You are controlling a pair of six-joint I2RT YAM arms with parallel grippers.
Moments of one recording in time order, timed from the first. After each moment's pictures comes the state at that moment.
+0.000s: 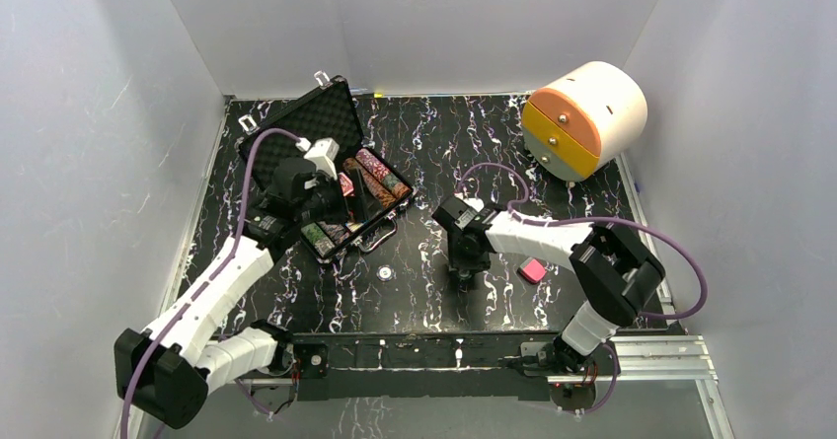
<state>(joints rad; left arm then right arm) -0.43 1.03 0.89 -0.41 0.19 -0.49 0.87 1.61 0.94 -0.67 0.17 0.75</state>
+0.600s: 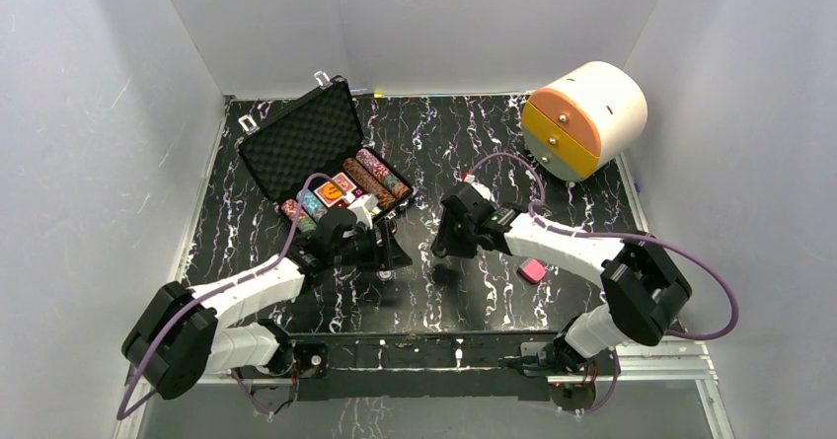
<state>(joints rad) -0.67 1.17 0.50 0.04 0.32 -0.72 0.84 1.47 0.92 -0.47 0.09 0.95</state>
